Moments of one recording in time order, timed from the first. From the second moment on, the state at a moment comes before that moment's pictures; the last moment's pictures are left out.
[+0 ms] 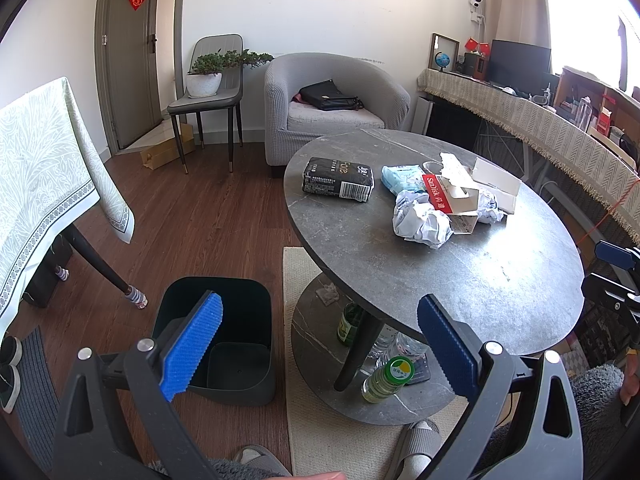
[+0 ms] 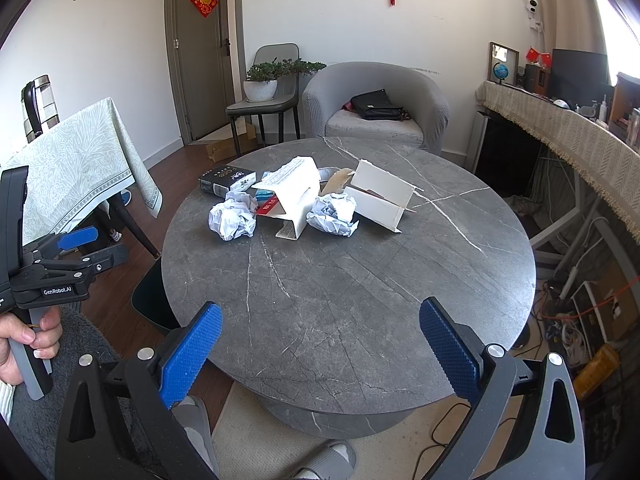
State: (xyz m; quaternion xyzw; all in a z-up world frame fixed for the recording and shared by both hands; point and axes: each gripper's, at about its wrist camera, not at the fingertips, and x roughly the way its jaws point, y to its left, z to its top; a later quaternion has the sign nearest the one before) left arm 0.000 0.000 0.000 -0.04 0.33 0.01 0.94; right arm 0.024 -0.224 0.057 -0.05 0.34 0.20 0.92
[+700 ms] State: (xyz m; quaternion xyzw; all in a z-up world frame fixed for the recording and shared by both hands) left arm -0.005 0.003 -0.001 -0.05 0.33 0.01 0.94; right arm 0.025 -0.223 0.059 -0.06 0.34 0.20 0.92
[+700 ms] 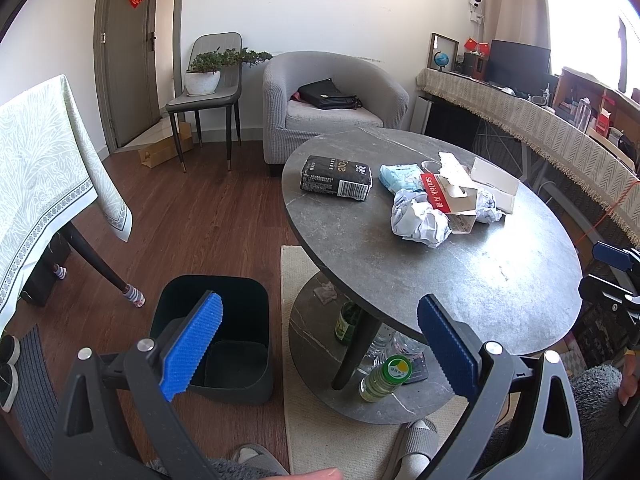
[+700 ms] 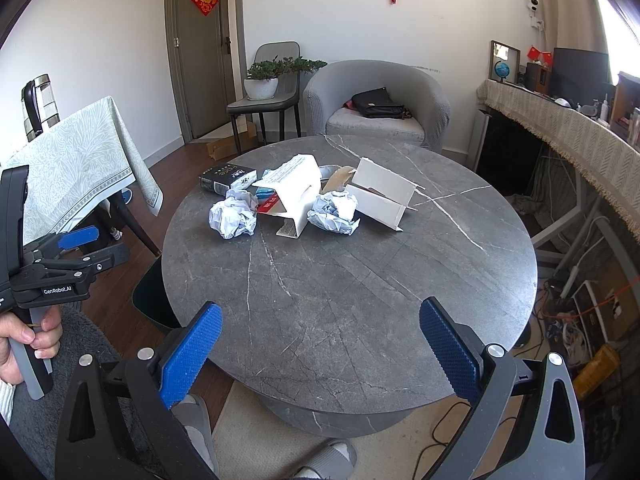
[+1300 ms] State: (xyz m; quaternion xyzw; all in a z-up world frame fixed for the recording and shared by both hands) left arm 0.019 -0.010 0.032 -0.04 0.30 -0.08 0.95; right arm 0.049 -0.231 0.085 -0.03 0.32 0.23 0.92
